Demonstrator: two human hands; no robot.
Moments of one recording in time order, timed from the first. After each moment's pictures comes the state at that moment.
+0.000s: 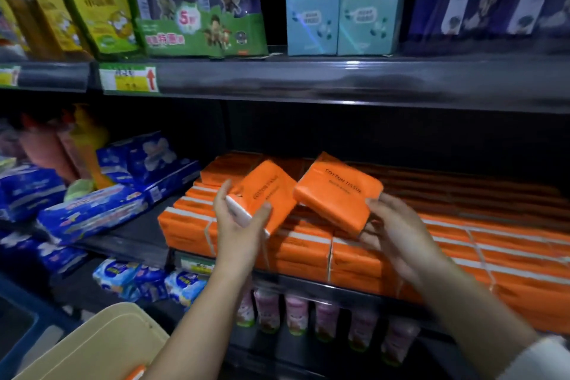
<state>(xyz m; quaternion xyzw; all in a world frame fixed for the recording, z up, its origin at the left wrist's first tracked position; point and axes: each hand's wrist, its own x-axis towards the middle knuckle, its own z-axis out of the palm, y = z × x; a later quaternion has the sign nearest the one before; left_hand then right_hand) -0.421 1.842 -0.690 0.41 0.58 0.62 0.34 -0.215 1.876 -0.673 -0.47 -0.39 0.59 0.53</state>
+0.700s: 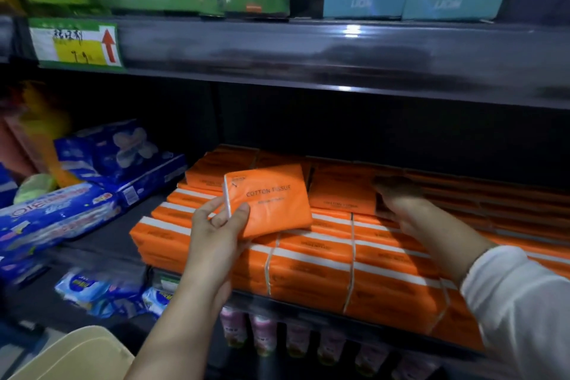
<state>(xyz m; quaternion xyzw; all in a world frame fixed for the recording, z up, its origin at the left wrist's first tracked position) -0.460 1.899 -0.706 0.27 0.51 0.67 0.47 -0.231 2.004 -0.684 -0.65 -0.42 0.47 0.42</state>
